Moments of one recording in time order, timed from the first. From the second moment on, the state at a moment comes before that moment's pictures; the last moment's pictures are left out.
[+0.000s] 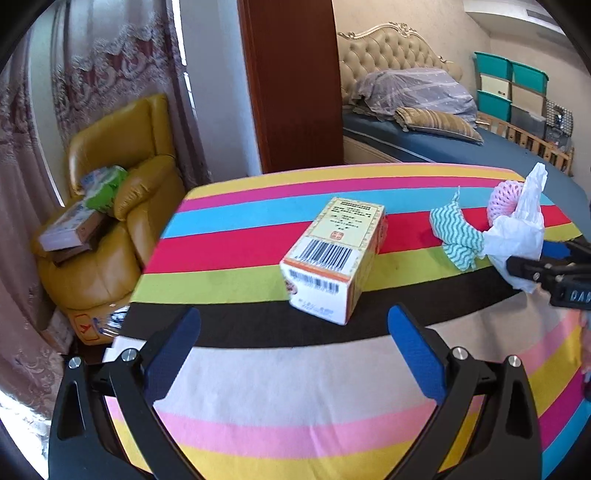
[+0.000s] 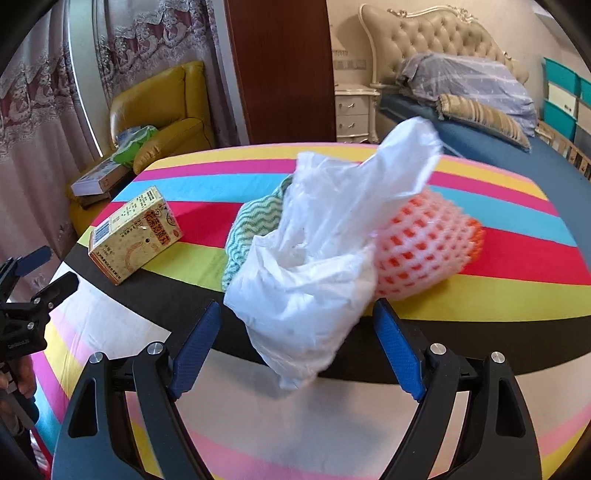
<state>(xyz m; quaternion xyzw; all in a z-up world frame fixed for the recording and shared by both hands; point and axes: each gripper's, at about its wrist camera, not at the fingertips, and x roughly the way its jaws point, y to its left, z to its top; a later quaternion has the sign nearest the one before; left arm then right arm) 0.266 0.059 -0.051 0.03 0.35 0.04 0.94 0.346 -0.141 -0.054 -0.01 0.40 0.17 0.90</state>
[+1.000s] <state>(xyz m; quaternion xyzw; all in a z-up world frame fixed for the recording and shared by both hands) 0.271 0.005 -0.062 -0.02 0.32 0.05 0.95 0.337 -0.153 -0.052 0.03 0.38 0.18 0.91</state>
